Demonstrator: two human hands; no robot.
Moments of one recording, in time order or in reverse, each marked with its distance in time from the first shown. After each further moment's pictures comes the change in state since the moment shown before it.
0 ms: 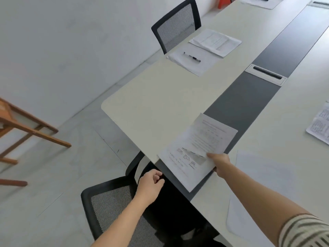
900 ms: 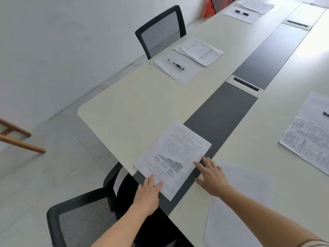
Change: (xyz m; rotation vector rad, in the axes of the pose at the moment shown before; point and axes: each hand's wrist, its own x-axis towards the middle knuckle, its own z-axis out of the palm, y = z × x) left_hand 0.048 0.013 0.075 0.921 -0.215 0.292; right_hand 0.010 0.003 -0.063 -1.624 -0.057 -0.762
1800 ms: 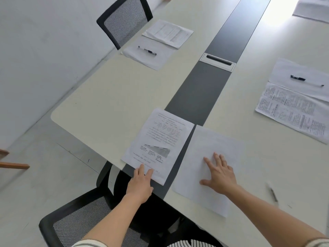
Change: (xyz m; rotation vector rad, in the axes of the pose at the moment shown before) left_hand 0.003 0.002 0.000 0.007 -0.012 0.035; right_hand -0.072 0.033 0.047 0.120 -0.052 0.337
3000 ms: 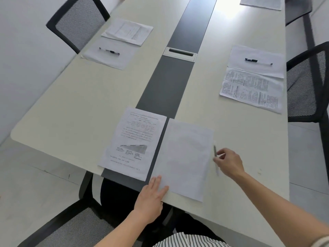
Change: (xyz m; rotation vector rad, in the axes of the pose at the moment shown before) left_hand -0.039 0.070 0.040 0.182 -0.055 0.466; right_hand -0.050 0.084 -0.007 0.755 0.232 0.481
